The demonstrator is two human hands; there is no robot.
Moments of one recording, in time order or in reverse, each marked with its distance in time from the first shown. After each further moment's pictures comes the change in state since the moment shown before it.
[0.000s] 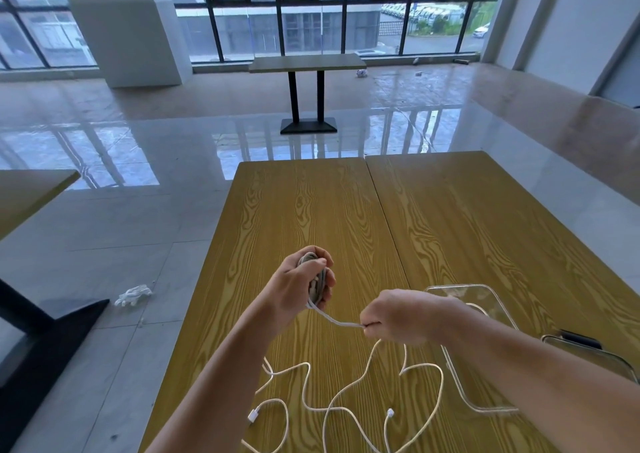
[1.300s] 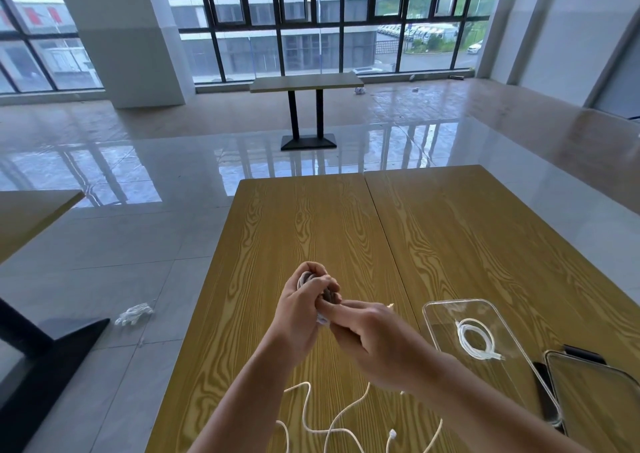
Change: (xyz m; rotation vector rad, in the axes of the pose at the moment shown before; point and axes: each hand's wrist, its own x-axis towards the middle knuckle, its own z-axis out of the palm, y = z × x) left_hand -0.002 -0.004 0.024 -0.332 0.155 0.056; right_hand -0.024 -0.057 0.006 0.407 0.848 -0.426
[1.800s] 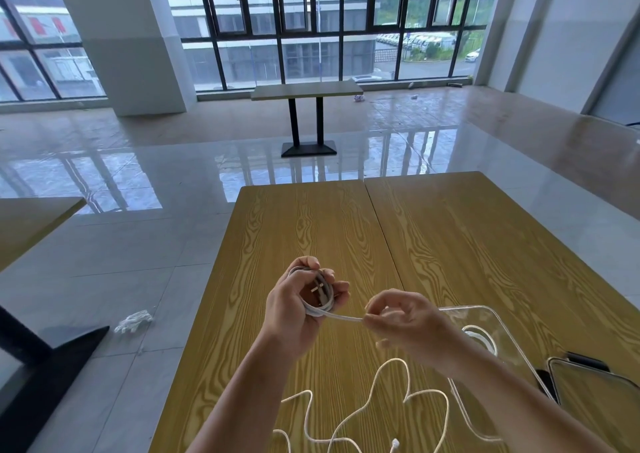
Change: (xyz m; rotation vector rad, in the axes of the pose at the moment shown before) left_hand 0.000 0.019 0.004 -0.250 -0.013 -0.029; right_hand -0.014 0.030 -0.035 0.539 -0.014 0.642
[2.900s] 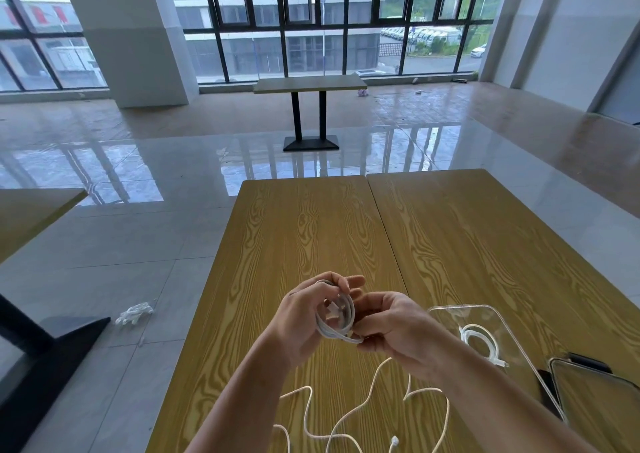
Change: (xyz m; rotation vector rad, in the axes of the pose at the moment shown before) left_hand -0.006 -0.003 -0.004 0.368 -0.168 -0.134; right_hand 0.007 -0.026 0.026 0.417 -0.066 0.275
